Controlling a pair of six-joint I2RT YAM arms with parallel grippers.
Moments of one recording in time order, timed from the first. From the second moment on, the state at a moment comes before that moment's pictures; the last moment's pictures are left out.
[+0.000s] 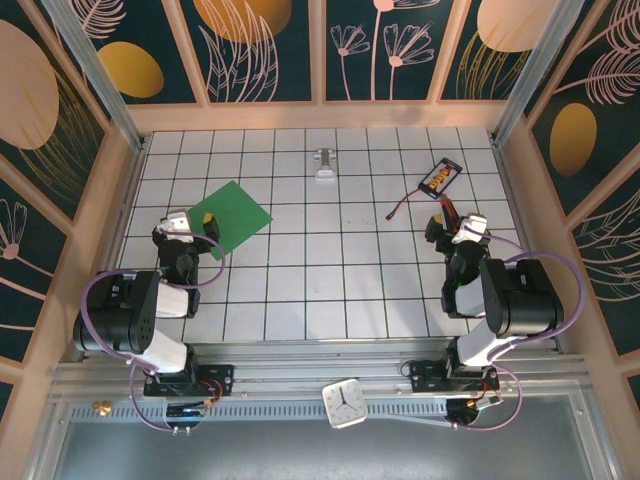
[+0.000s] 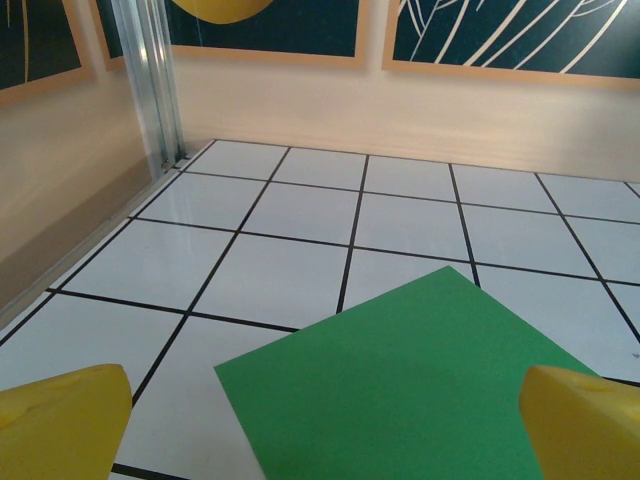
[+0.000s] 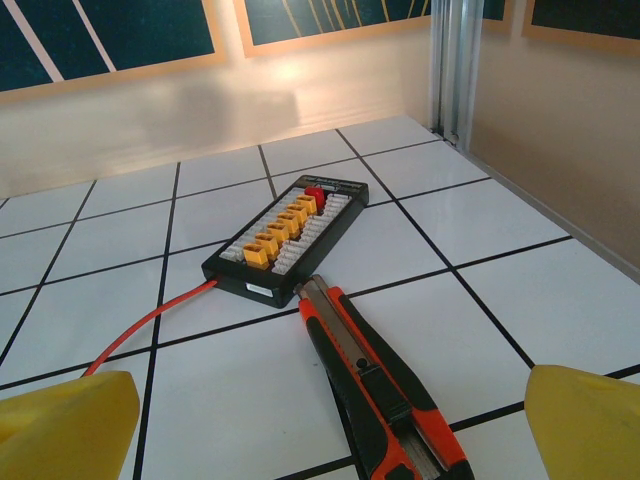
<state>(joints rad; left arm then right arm) -0.01 1.52 0.22 1.18 -0.16 -0.09 0.00 1.57 0.18 1.25 0.18 0.13</state>
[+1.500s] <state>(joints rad) -0.13 1.69 0.84 0.09 0.03 -0.53 0.44 1.47 0.69 0.45 0.15 0.34</state>
